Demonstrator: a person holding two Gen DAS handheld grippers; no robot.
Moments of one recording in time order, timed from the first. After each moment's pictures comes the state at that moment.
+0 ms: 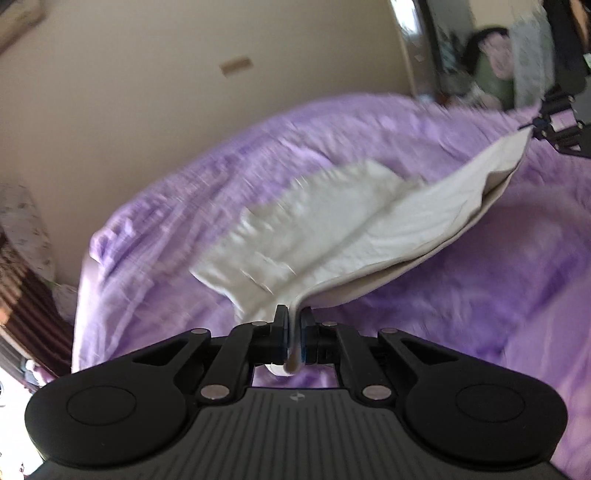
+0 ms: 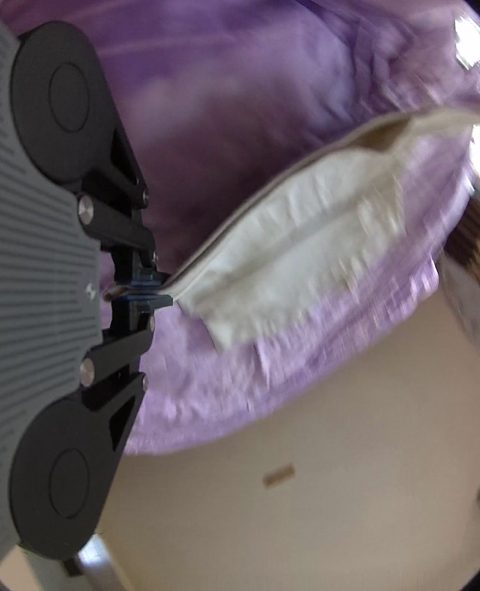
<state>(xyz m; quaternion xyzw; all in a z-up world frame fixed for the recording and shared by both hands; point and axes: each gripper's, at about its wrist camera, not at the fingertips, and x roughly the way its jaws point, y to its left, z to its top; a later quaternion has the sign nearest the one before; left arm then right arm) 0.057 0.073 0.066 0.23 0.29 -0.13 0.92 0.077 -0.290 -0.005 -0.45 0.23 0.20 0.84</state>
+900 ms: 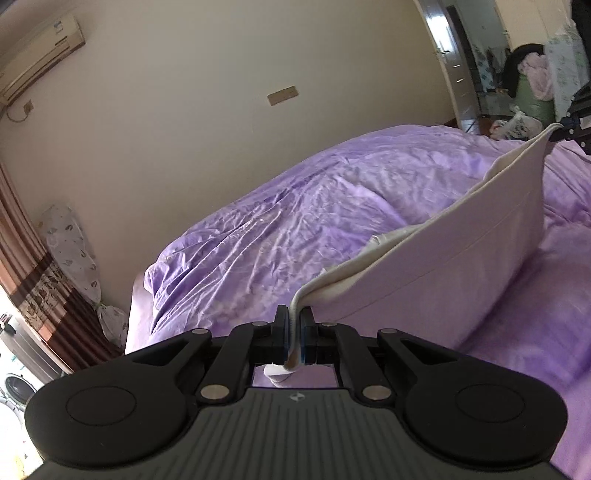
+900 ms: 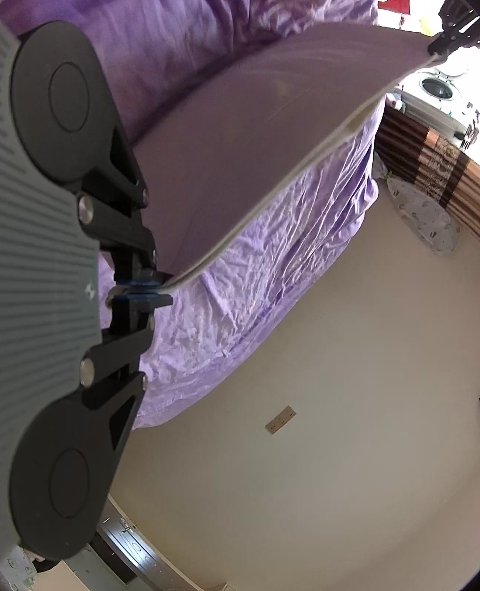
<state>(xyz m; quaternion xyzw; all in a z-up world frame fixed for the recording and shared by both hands) 0.102 0.079 0.109 0.24 0.25 -0.07 0.94 0.098 -0.278 0.072 -0.36 0.18 0.15 0.90</state>
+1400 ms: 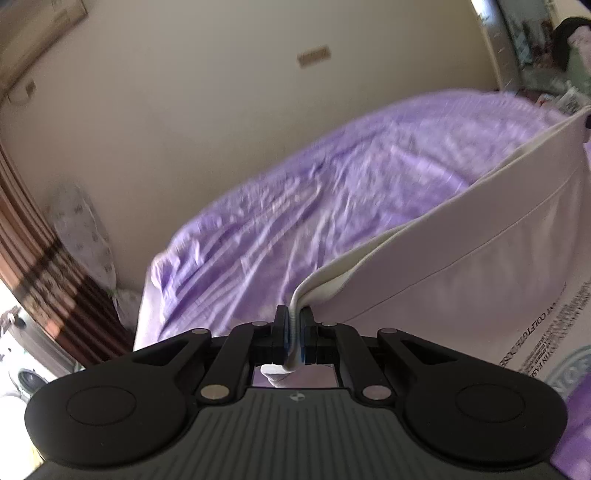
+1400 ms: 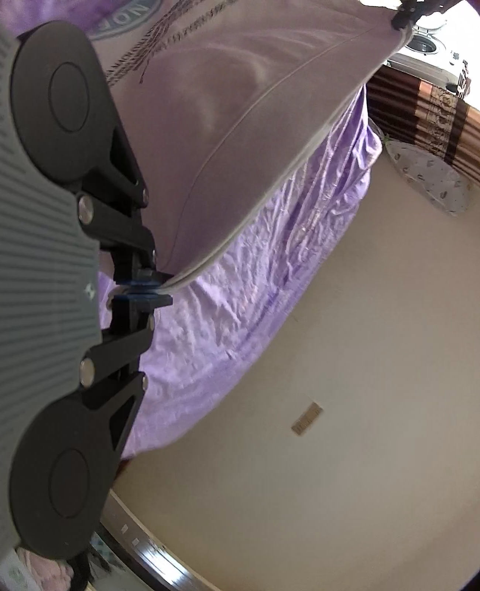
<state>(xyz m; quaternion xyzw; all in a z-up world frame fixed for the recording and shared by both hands) 0.296 0.093 0.048 0.25 0.29 0.00 0.92 0.323 -0.242 0.037 -0.30 0.22 0.14 0.92</state>
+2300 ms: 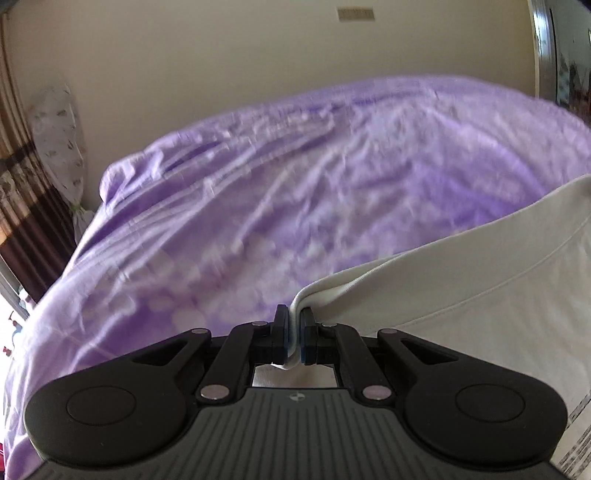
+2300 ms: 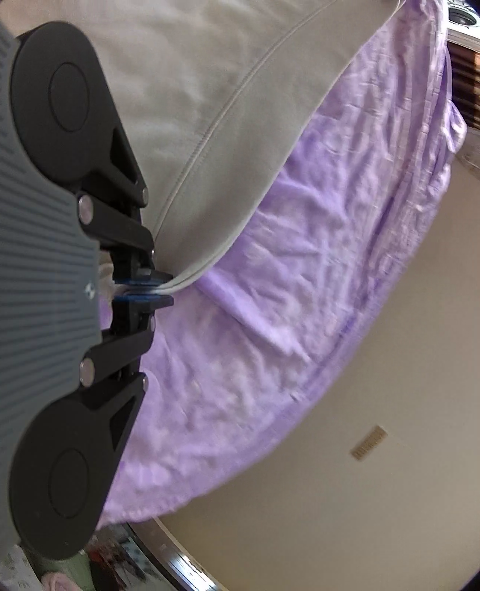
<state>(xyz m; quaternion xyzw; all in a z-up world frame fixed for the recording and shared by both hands) 0.411 0.141 -0.071 0.12 0.34 0.00 0.93 0.479 -0.188 -0.143 -0.30 0.28 0.10 0.91</state>
